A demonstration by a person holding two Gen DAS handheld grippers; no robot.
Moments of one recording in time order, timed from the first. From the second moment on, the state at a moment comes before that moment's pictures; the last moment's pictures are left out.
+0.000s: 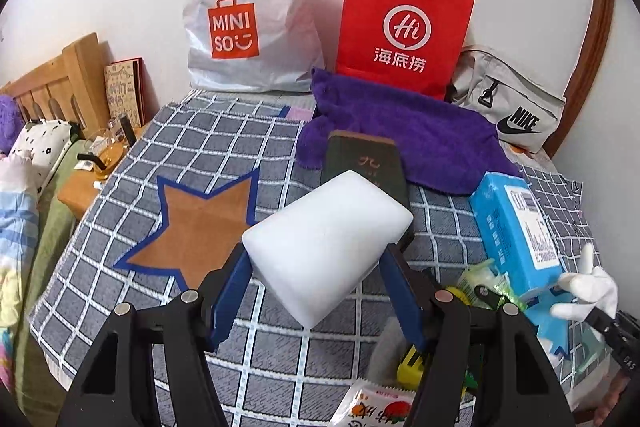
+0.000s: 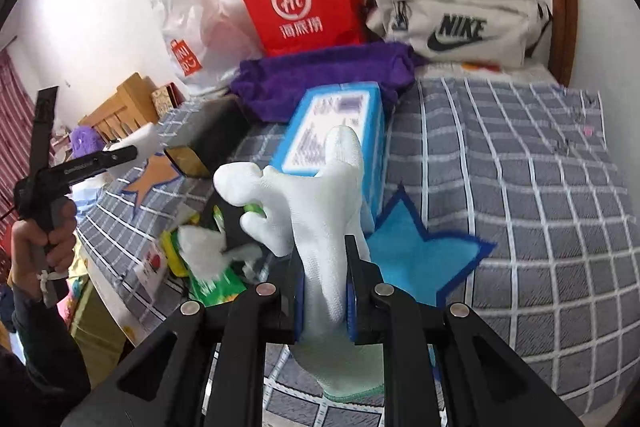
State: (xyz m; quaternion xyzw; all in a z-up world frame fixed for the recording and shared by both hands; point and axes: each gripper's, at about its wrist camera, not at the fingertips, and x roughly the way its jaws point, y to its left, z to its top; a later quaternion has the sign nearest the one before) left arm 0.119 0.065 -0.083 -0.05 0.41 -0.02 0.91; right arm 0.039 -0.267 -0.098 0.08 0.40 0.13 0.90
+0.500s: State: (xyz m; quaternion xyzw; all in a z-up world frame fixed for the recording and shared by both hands) left arm 0.168 0.051 -0.048 -0.03 0.40 -0.03 0.92; right arm 0.118 -0.249 -0.047 0.03 0.38 0.11 0.92
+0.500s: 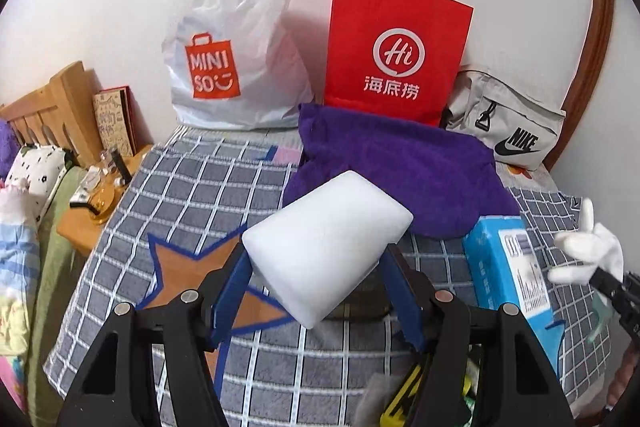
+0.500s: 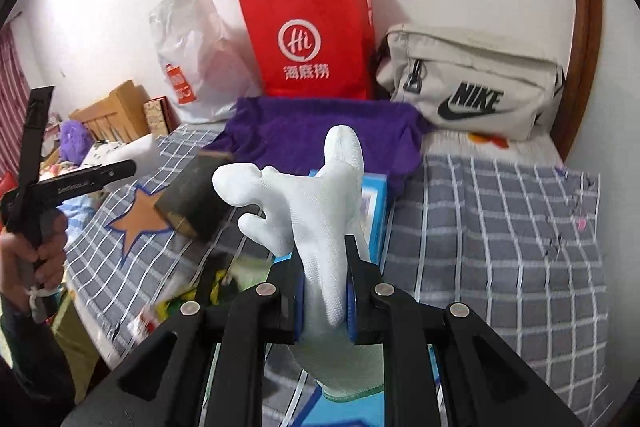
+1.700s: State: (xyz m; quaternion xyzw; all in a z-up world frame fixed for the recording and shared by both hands) left arm 0.374 0.002 -0.086 -0.01 0.45 -0.04 0.89; right arm 0.359 -0.250 -0.087 0.03 0.43 0.12 0.89
